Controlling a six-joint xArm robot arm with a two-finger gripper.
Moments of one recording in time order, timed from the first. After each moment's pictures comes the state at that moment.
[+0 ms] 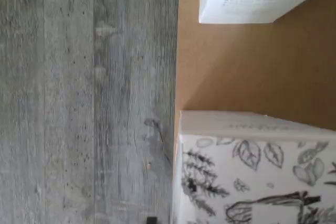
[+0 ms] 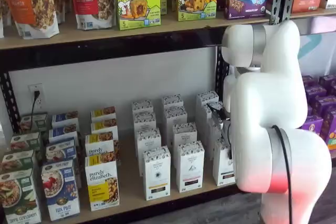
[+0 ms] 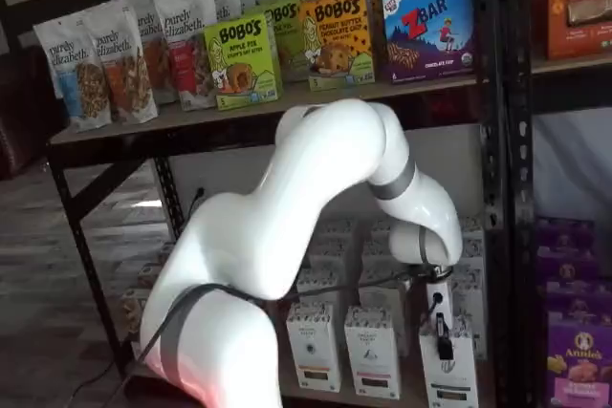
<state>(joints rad) -0.35 1.11 -1.61 -0.13 0.50 -1.80</state>
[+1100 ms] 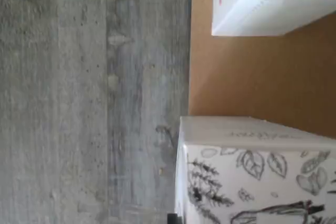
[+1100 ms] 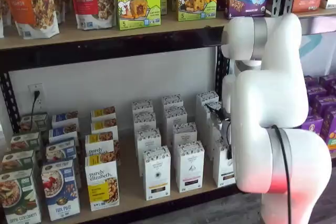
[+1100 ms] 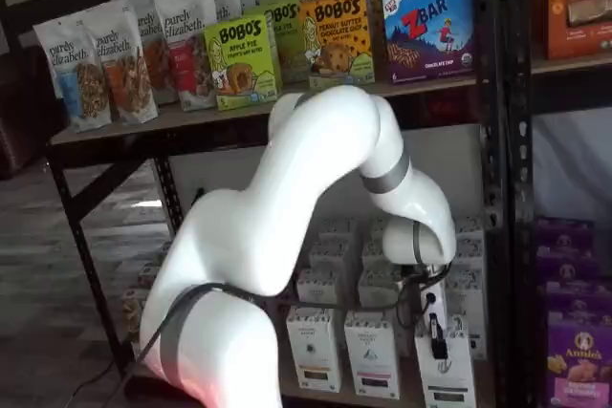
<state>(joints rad) -0.34 1.03 -1.49 -0.17 0.44 -1.75</state>
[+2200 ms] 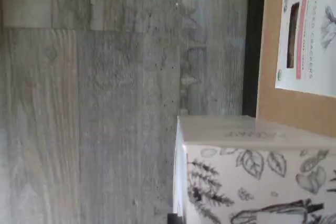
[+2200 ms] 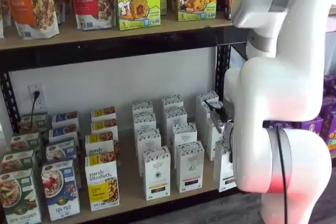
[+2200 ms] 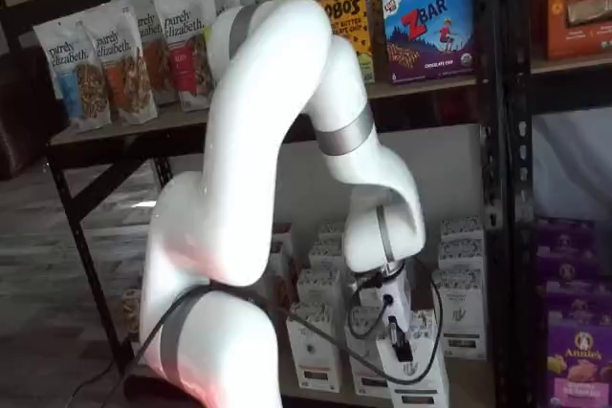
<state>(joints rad) -0.35 0.48 -0.76 -0.56 0.16 -1.37</state>
